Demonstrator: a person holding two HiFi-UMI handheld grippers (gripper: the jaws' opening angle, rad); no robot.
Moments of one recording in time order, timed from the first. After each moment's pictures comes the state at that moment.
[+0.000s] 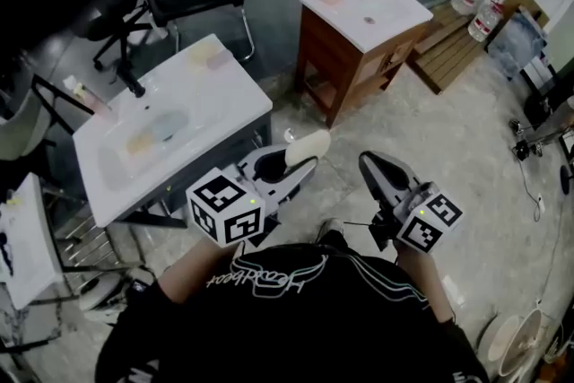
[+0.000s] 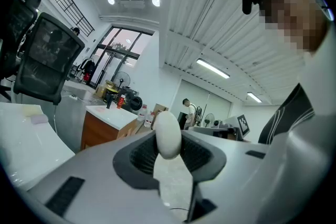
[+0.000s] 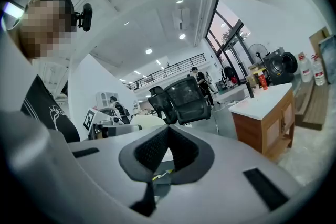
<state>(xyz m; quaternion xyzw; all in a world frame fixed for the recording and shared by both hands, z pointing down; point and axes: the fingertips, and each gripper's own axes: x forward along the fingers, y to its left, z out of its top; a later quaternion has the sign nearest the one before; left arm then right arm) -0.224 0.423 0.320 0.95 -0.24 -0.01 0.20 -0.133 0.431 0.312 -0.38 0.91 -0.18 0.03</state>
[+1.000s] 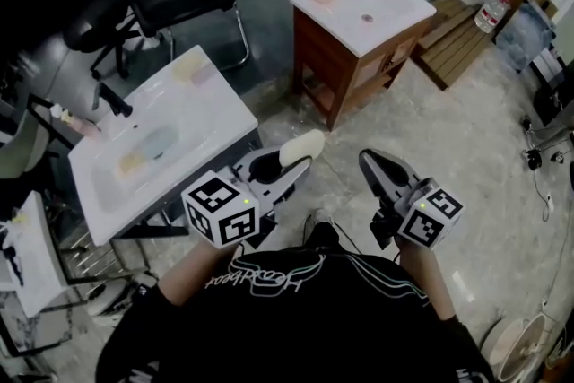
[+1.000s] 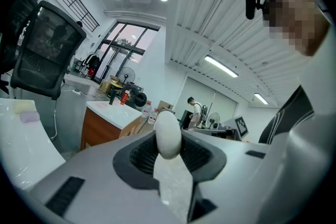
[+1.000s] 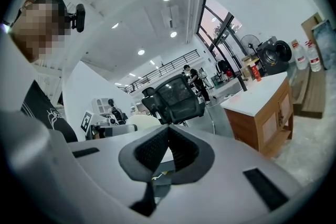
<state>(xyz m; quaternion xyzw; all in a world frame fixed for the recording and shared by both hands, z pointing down) -0.169 0.341 0.333 0.94 -0.26 0.00 0.23 -0.064 0.345 0.334 -0.38 0.89 -0.24 0.04</state>
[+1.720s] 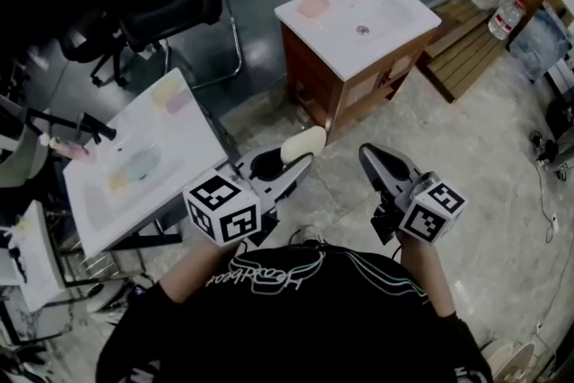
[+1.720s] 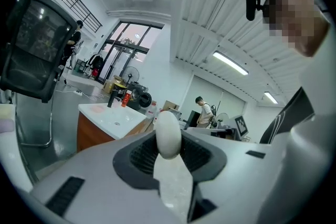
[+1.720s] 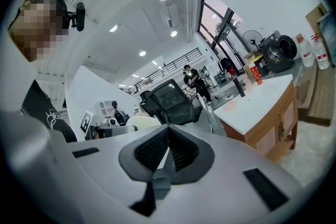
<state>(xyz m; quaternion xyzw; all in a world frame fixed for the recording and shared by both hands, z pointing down) -0.052 0.216 0.327 0.93 -0.29 0.01 0.23 0.048 0.212 0.328 -0.35 0.90 -0.24 0.05</state>
